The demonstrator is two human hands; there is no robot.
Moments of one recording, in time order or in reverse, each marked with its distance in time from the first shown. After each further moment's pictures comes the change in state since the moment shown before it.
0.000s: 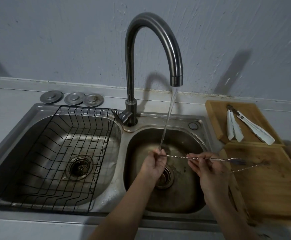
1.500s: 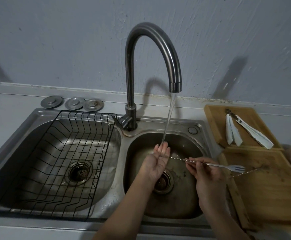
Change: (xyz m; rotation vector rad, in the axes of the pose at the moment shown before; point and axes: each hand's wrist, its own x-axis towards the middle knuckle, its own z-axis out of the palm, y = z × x) left_hand -0.019 0.000 0.019 0.076 -0.169 0.023; right_hand -0.006 0.001 0.008 0.021 0.064 -0.063
